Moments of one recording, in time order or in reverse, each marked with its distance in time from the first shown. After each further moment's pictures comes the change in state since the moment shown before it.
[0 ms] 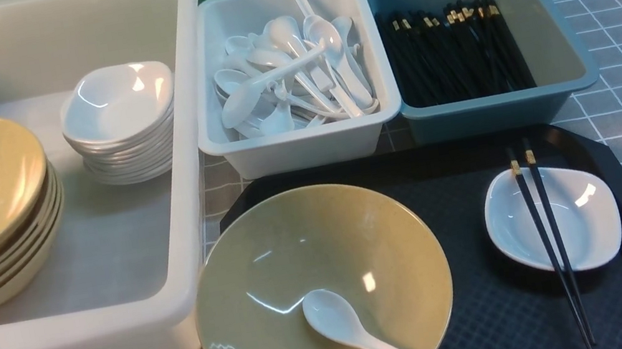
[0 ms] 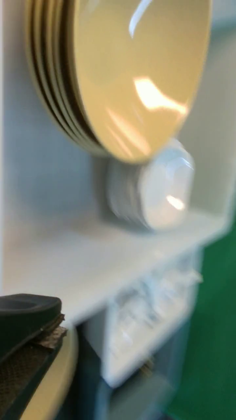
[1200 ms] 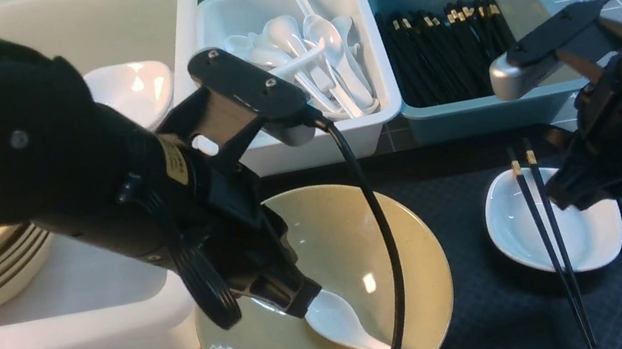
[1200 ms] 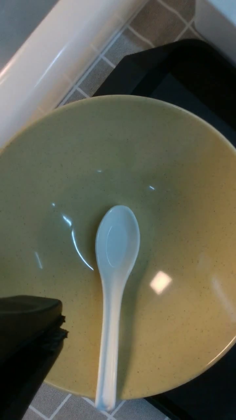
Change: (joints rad) right arm 0.371 1.013 -0.565 -0.213 0.557 0.010; left arm -0.751 0.876 -0.602 0.243 0.389 0.017
